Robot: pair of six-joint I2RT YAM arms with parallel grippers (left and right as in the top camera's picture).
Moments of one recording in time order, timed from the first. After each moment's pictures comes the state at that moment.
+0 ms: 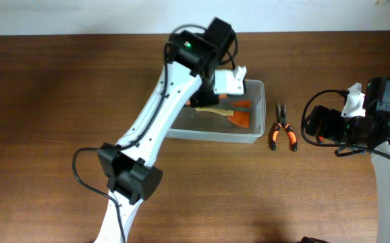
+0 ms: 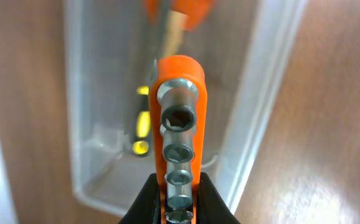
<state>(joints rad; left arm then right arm) -0.58 2.29 2.54 -1.61 0.00 0.94 -0.27 1.35 1.29 -1.12 -0.24 0.12</state>
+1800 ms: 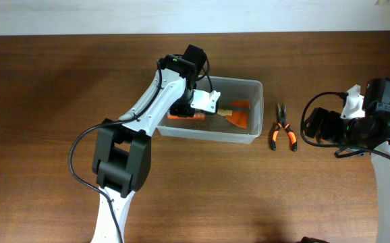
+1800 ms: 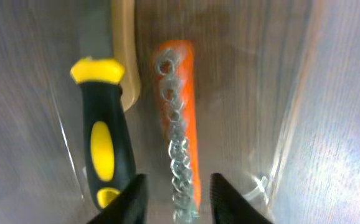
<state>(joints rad) -0.45 2.29 2.00 -1.16 -0.01 1.25 -0.27 1.35 1.29 -1.14 -0.24 0.12</state>
